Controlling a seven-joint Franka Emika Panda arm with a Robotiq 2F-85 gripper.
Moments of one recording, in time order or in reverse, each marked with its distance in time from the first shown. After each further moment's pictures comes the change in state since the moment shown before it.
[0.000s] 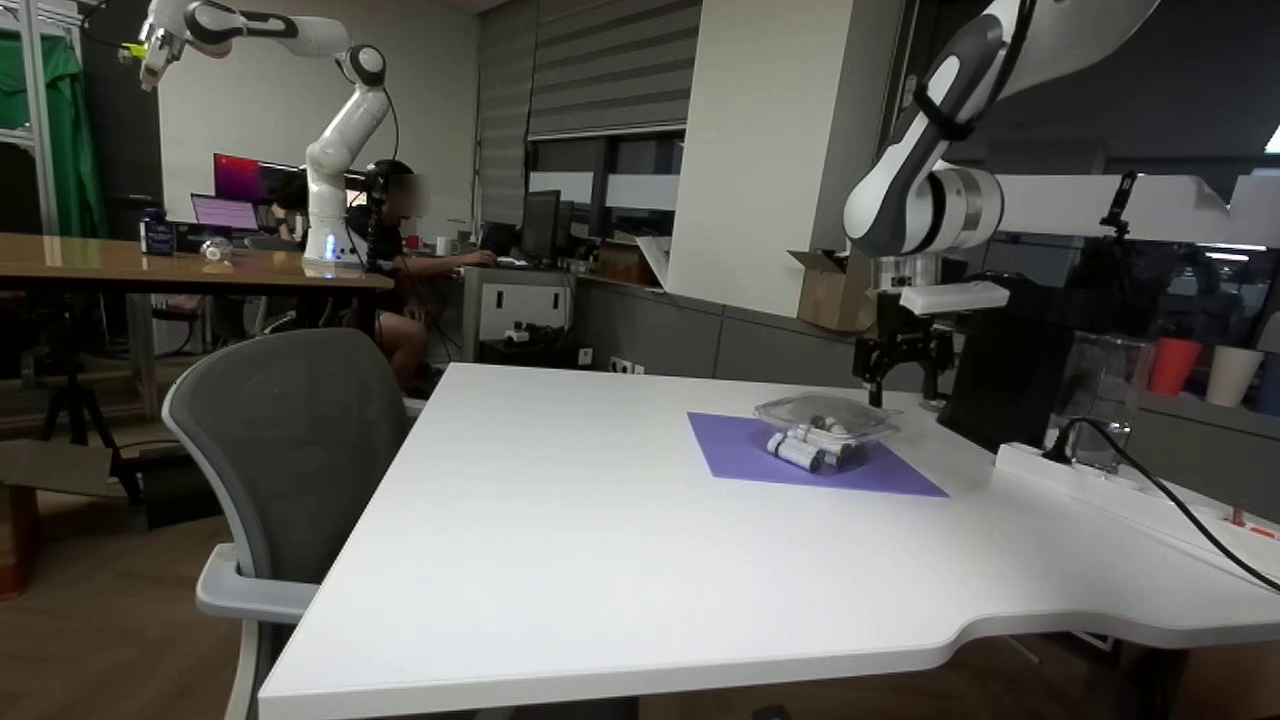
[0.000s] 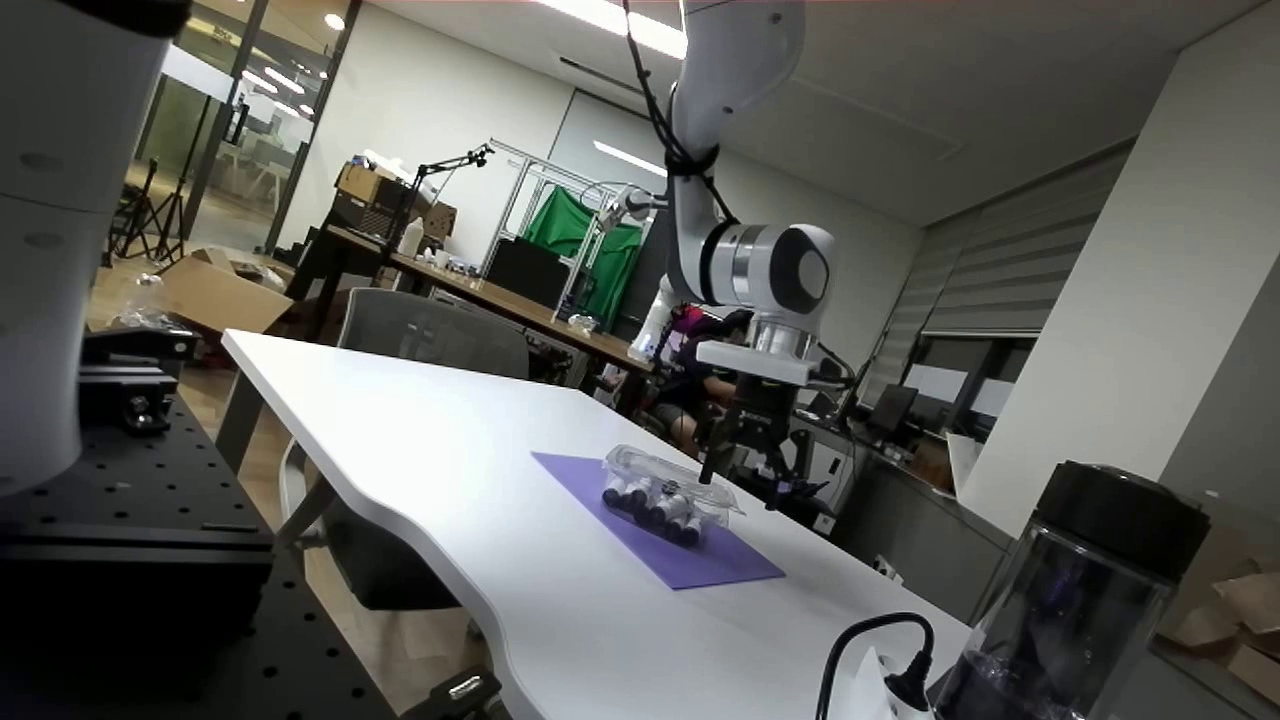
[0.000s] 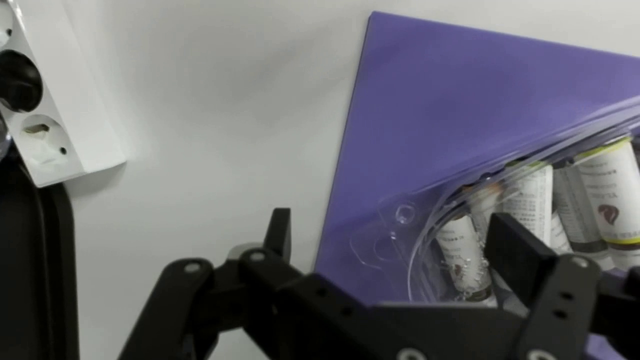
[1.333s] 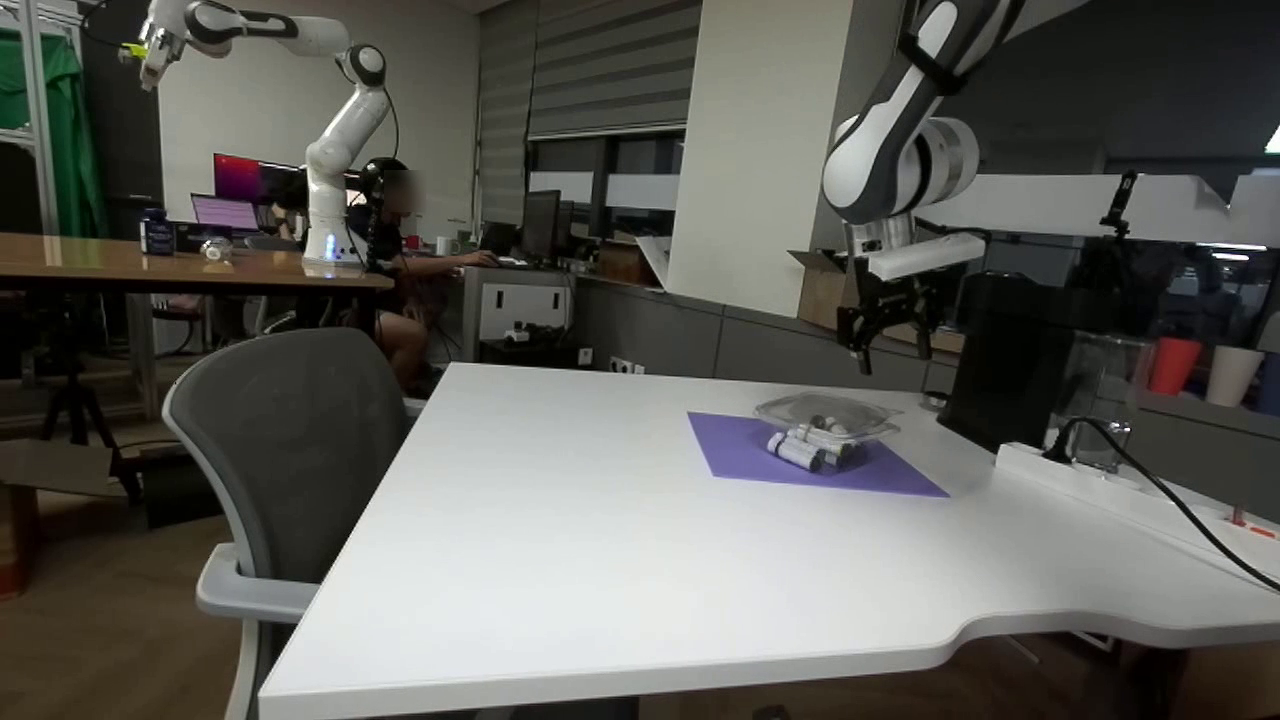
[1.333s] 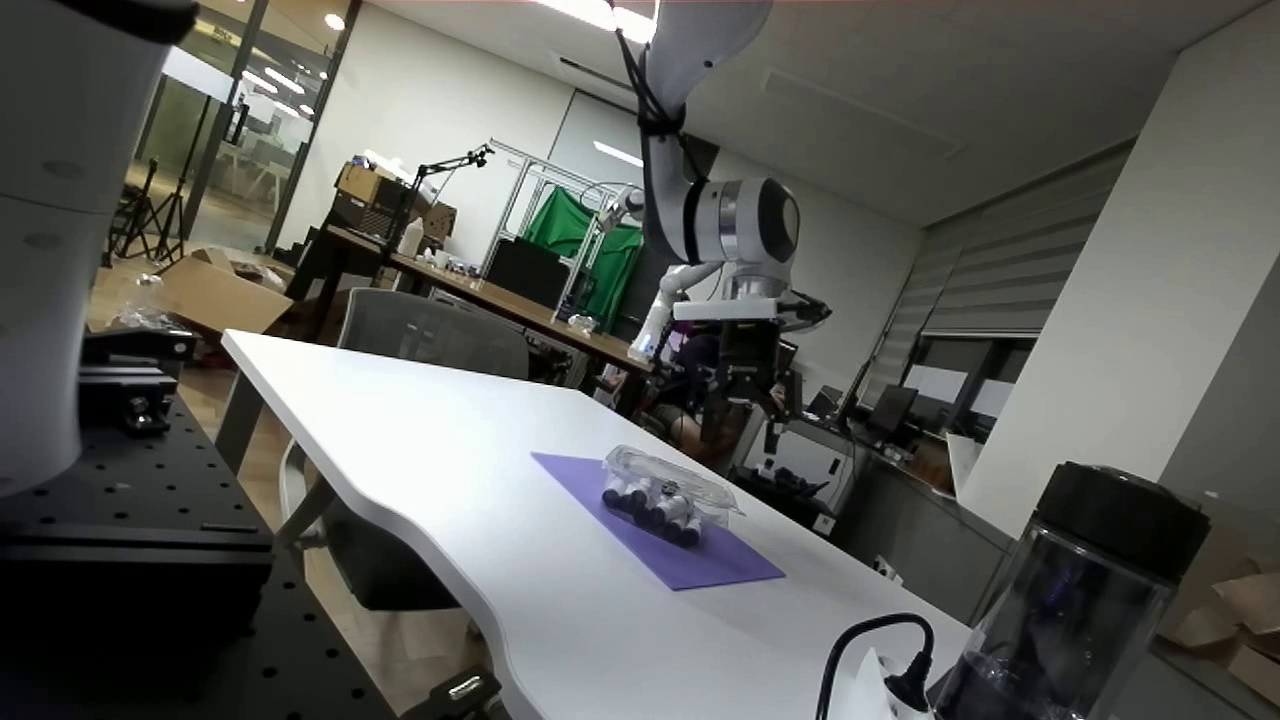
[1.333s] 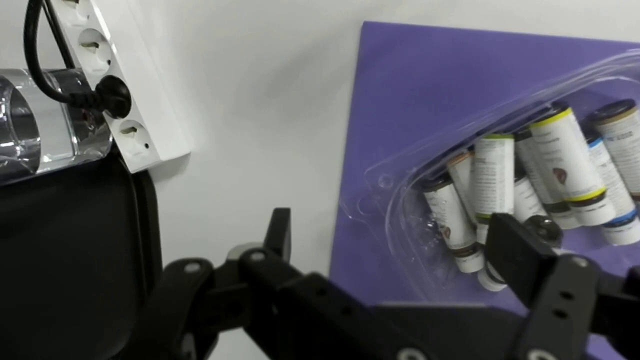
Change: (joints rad) arm 0.133 -0.109 -0.053 -0.050 -0.186 -0.067 0.292
